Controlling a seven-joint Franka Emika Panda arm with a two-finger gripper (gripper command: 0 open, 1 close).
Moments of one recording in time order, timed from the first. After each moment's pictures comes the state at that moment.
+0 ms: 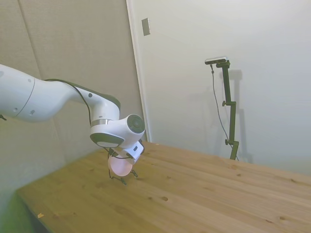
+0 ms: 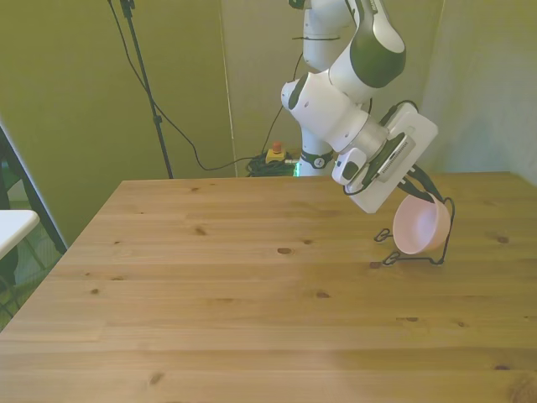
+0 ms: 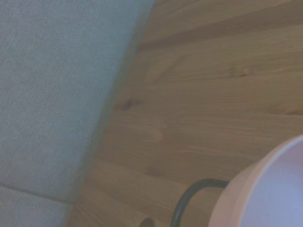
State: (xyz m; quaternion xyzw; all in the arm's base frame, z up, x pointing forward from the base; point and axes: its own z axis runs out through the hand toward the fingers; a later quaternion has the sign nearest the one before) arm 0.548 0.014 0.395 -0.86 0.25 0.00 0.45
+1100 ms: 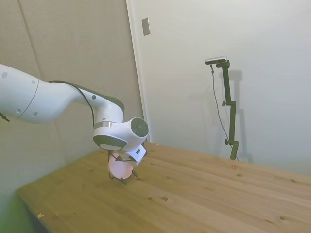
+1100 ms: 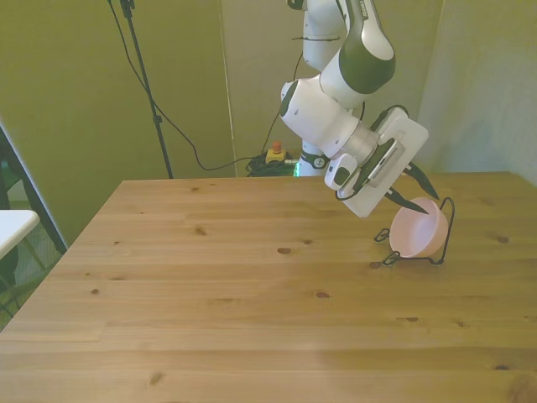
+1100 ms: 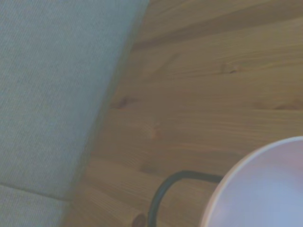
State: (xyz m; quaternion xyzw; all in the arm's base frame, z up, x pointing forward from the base) arm 0.548 0.003 0.387 -0.85 0.25 0.00 0.46
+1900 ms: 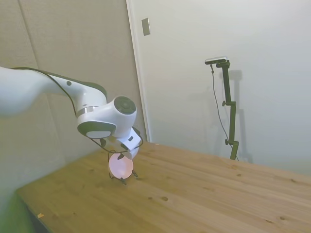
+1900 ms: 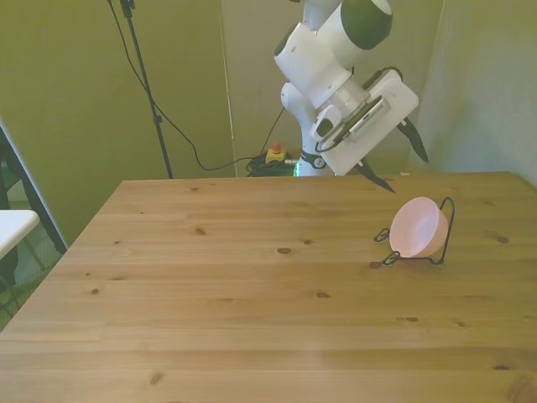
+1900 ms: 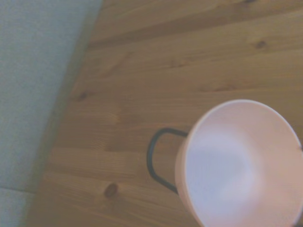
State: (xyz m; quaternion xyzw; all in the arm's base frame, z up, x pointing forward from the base) arm 0.484 -0.018 0.471 -0.88 0.33 -0.03 0.35
